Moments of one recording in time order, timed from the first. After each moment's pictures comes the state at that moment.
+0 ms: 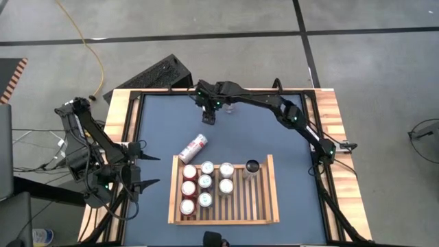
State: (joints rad) left arm -1.00 1.07 1.19 -1.01 -0.96 -0.43; right arm -0.37 2.42 2.33 -0.98 0.09 -0.19
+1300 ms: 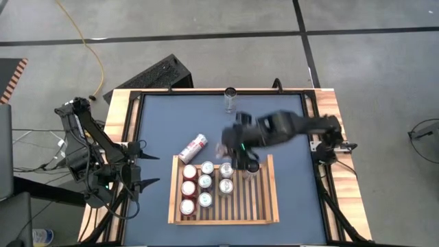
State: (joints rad) left arm -1.00 1.07 1.19 -1.04 -0.96 -0.45; right arm 0.21 1.92 2.35 -1.39 0.32 0.18
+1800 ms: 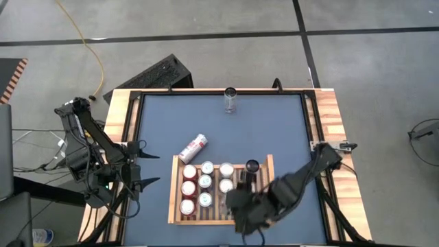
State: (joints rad) left arm -1.00 1.08 1.19 -1.04 -0.98 -0.47; right arm 0.60 2.09 2.35 -1.35 0.42 0.63
